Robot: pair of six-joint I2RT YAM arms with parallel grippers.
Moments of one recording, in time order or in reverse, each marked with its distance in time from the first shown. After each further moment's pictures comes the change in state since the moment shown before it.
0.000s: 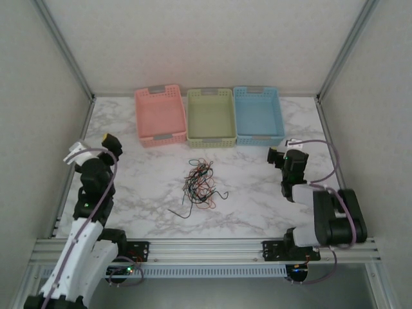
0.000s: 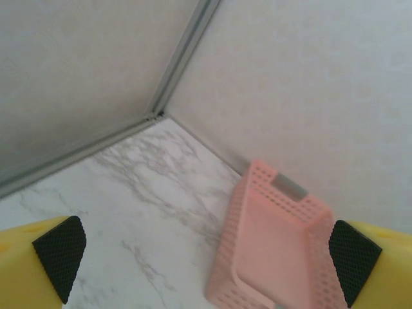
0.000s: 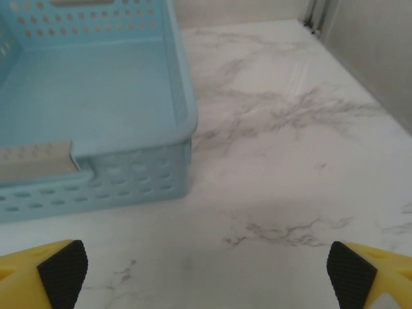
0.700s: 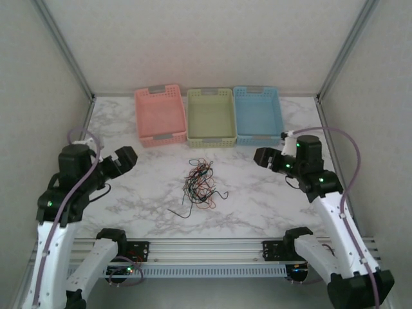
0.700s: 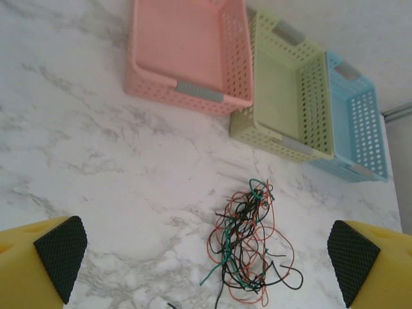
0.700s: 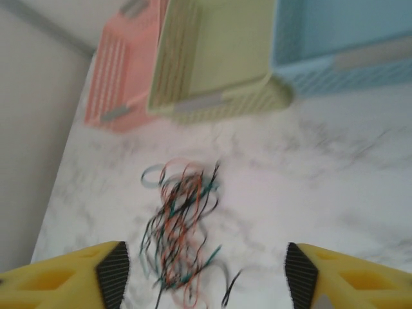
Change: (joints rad) left arm -0.011 0.101 0.597 -0.933 0.605 0.063; right arm 0.192 -0.395 0.548 -1.218 -0.640 0.354
